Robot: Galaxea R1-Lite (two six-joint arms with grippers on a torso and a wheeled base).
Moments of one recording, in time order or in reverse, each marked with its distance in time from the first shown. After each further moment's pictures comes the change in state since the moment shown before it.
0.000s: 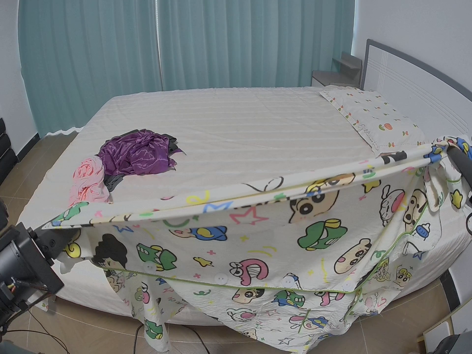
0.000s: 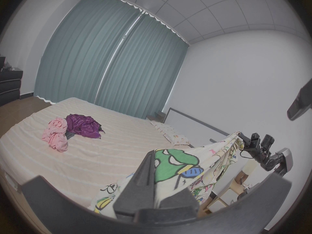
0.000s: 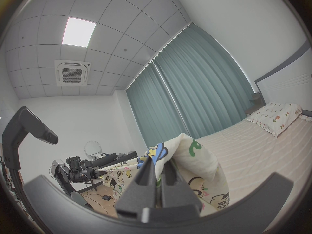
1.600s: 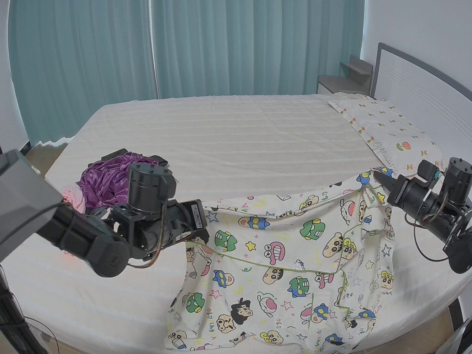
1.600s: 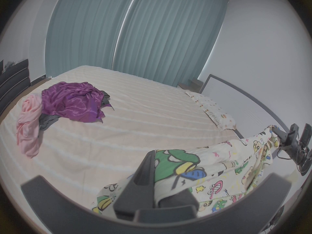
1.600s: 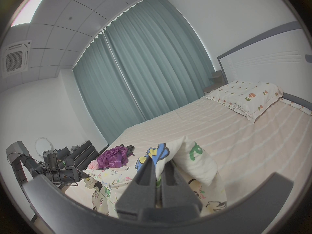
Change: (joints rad) left arm 0.308 1.079 -0.478 -0.175 -0.174 -0.097; right arm -0.303 0.787 -0.070 -0.331 -0.001 -0.001
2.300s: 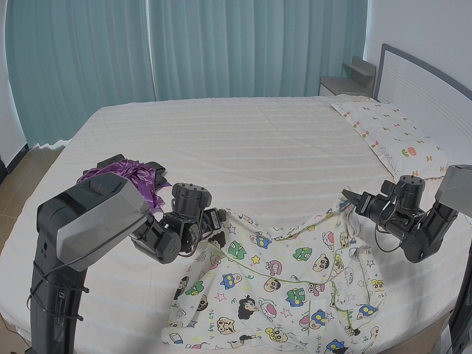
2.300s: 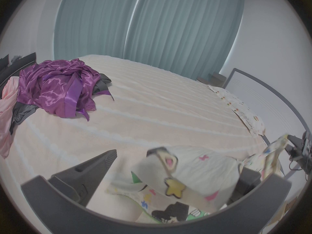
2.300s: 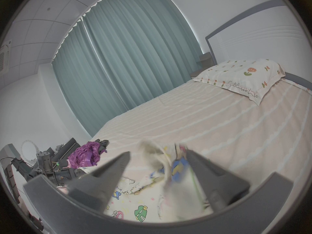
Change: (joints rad) left arm 0.070 0.461 -0.396 -0.005 0.097 -0.040; right arm -0.060 0.487 -0.237 -0.103 -0.043 0.009
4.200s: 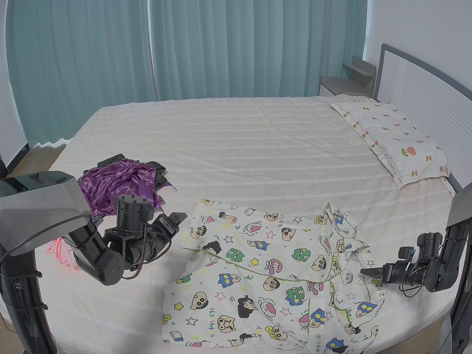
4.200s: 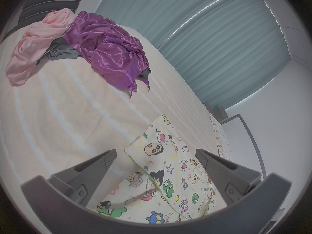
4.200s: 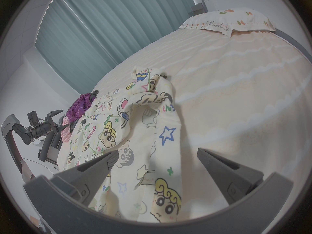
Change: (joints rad) left arm 0.120 -0.297 0.588 -0.286 -0.233 -0.486; right arm -0.331 0.169 0.386 0.029 0.435 -0.349
